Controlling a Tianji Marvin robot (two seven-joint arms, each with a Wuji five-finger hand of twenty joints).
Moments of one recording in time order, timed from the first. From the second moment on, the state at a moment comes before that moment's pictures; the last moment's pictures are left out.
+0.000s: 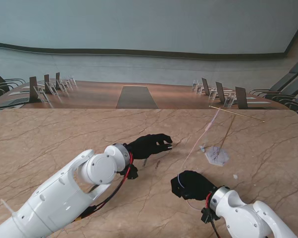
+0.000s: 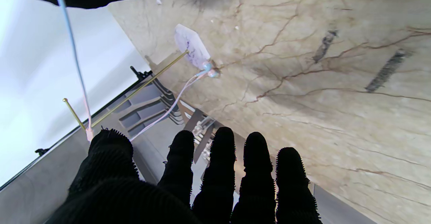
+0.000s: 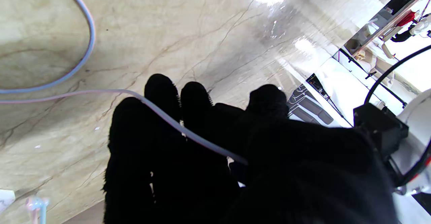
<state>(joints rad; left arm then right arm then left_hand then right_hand) 1.17 -1.13 -0.78 -1.57 0.22 0.16 -0.21 -1.87 -1.04 1.33 -1.89 -0.58 -0.11 0.29 0.77 0.09 -0.01 -0.04 0.28 0.09 0.46 0.49 0.36 0.20 0.48 0.85 0.15 0.22 0.76 1.03 -0.06 0.15 0.63 0.88 0.89 -0.55 1.26 -0.11 0.97 -0.15 1.16 0.95 0.83 0.28 1.04 0.42 0.73 0.29 1.04 0.55 0.44 0.30 1.44 0.54</state>
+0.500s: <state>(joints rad) 1.01 -1.19 -0.65 -1.45 0.08 0.17 -0.21 -1.84 -1.03 1.28 -1.88 -0.54 -0.09 0.34 0.76 0.09 -0.01 -0.04 0.19 0.17 0.61 0.60 0.36 0.20 0.48 0.83 0.15 0.22 0.74 1.00 -0.06 0.15 0.66 0.80 0.89 -0.55 1.27 -0.11 0.97 -0.15 1.16 0.95 0.83 0.28 1.05 0.42 0.74 0.29 1.05 0.55 0.44 0.30 1.45 0.55</state>
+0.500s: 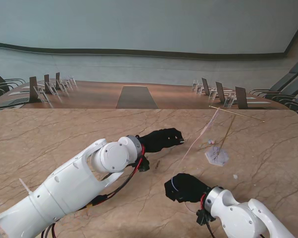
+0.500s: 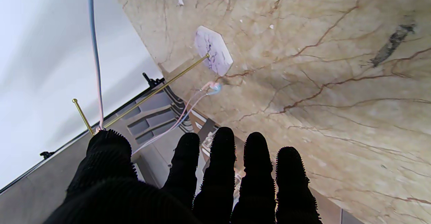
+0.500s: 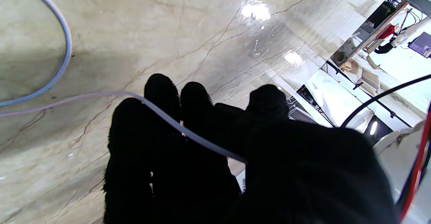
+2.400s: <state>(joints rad) 0.75 -1.32 -0.46 -1.24 -0.05 0.08 -0.29 -1.80 -1.02 1.22 -1.87 -0.52 -0.01 0.41 1.03 0.00 -0.02 -0.04 0.27 0.12 0.80 0.63 0.58 0.17 0.63 0.87 0.38 0.25 0.83 0.96 0.06 0.17 1.17 0.88 0.90 -0.57 1.27 -0.11 0.96 -0.15 1.18 0.94 0.84 0.29 1.06 0.42 0.74 0.29 1.07 0.55 0.44 0.31 1.47 0.57</state>
